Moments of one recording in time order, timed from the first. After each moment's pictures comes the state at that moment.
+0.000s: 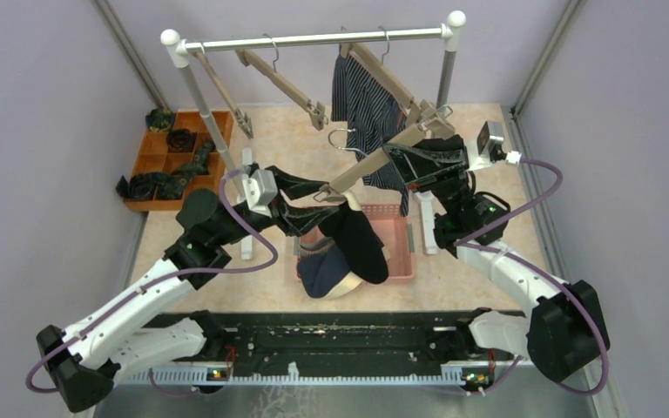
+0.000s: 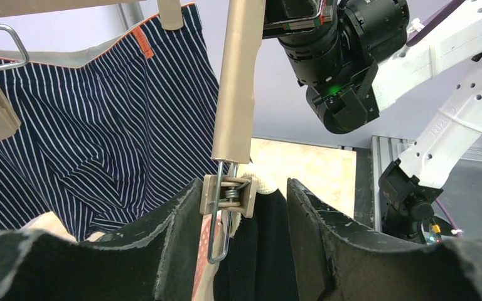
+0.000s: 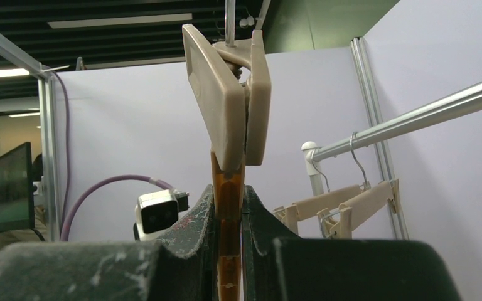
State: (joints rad) left arm -0.80 0.91 0.86 0.33 0.46 -0.03; right arm 0.47 1.17 0.76 1.56 -0.42 0.94
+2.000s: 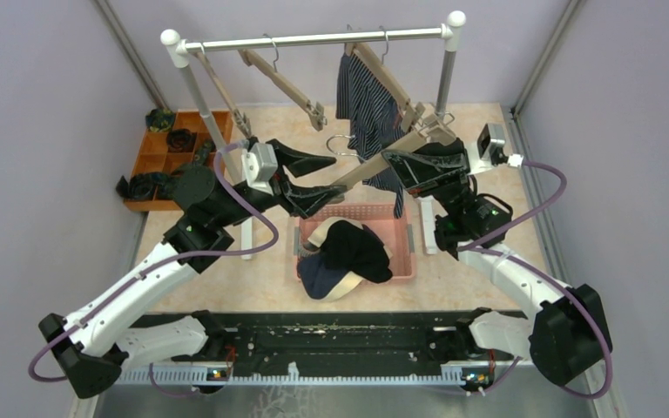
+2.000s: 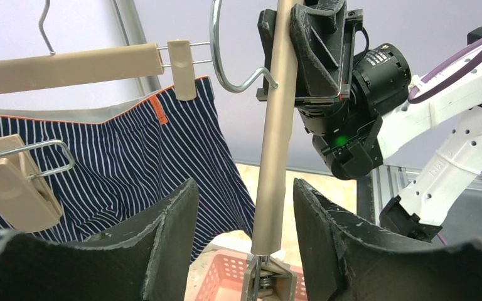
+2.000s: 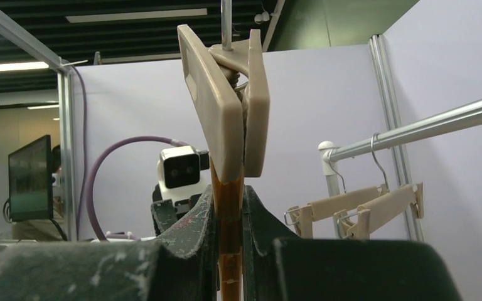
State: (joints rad) left arm -0.80 1.02 1.06 0.29 0.45 -0.05; right arm 0.50 1.15 0.76 1.56 -0.45 0.95
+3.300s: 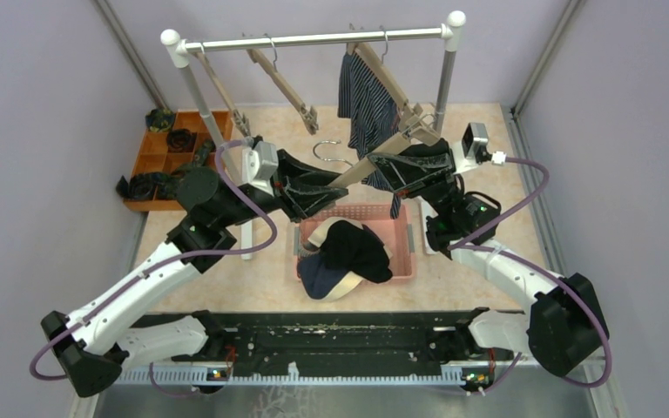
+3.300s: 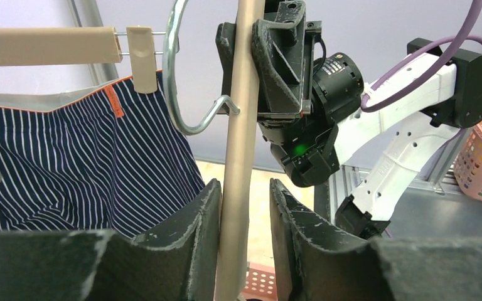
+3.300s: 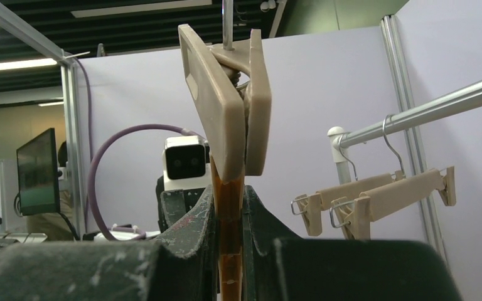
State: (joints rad) left arm -0.80 1.02 1.04 0.31 0.52 -0.18; right arm 0.56 1.19 0.77 1.56 -0.45 0.92
